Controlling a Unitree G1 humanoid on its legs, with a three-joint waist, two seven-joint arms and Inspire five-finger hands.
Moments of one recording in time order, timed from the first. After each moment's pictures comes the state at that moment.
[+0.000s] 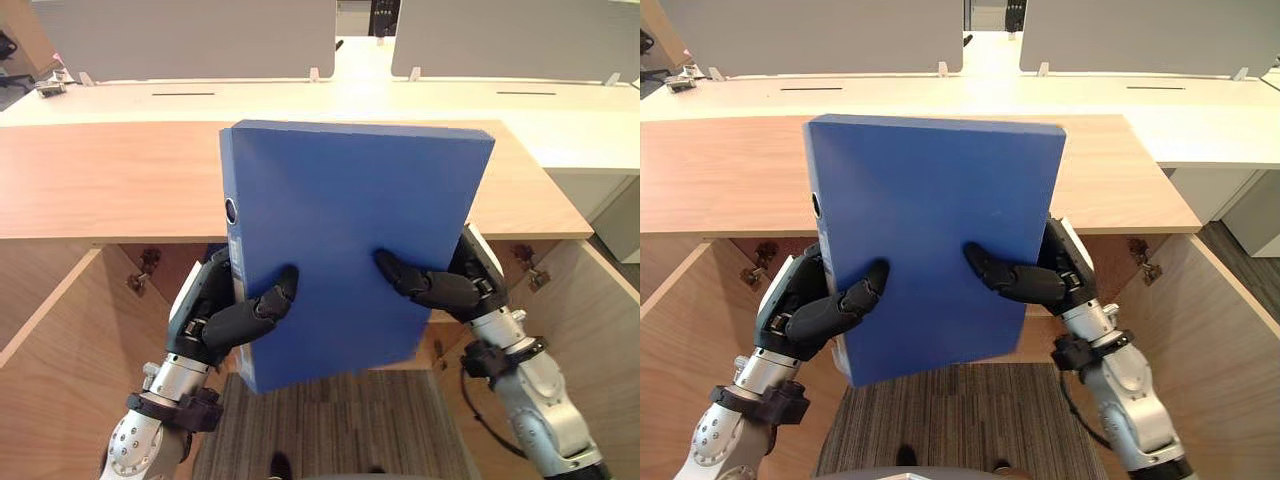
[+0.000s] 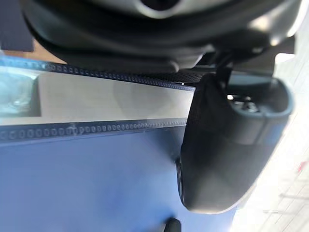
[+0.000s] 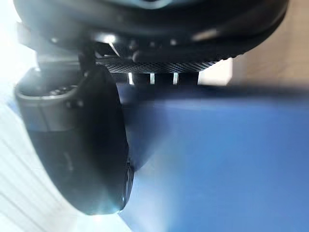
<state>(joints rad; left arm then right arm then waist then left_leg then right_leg) 0.46 0.34 -0.07 -0.58 -0.50 -0.18 -0.15 0.13 -0.41 0.13 -0.32 0.60 -0.26 0.22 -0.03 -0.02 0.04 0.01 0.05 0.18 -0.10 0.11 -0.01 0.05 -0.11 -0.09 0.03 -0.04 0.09</state>
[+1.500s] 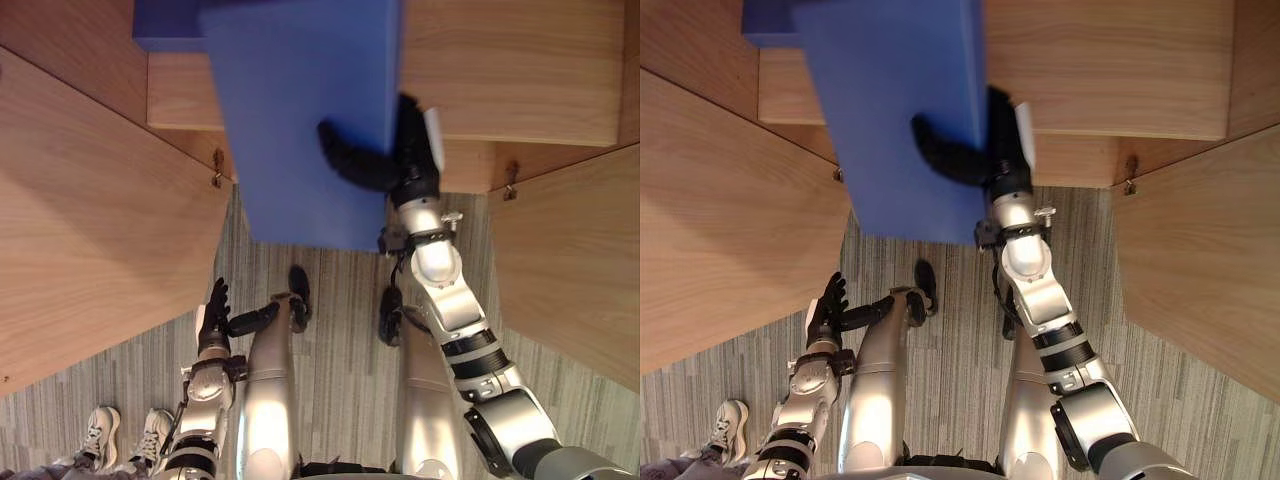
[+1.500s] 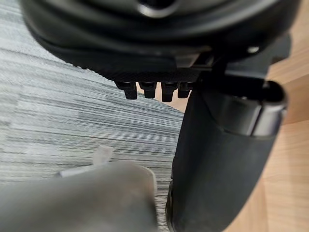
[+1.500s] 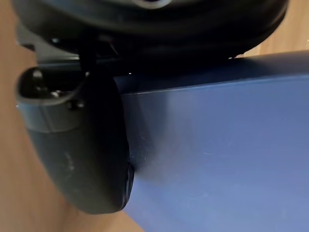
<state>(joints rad) -0.09 0.07 0.11 0.55 -0.08 -0.18 0.15 -0.61 -0.15 0.15 0.11 0.17 -0.19 -0.26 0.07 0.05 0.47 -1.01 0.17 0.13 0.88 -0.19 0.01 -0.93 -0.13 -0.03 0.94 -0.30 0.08</state>
